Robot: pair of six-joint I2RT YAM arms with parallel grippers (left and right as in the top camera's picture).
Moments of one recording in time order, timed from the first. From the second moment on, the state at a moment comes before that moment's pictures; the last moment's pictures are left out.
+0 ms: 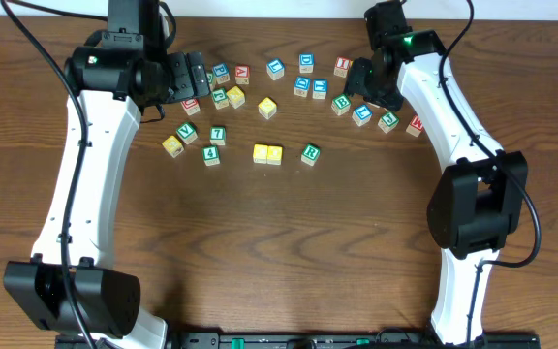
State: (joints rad) left arm -0.09 1.72 1.78 -1.09 0.02 -0.31; right arm 0.24 2.19 1.99 -1.04 0.02 0.59
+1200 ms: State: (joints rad) left arm -0.09 1.72 1.78 -1.09 -0.08 -0.31; right arm 0.24 2.20 1.90 -0.96 0.11 0.76
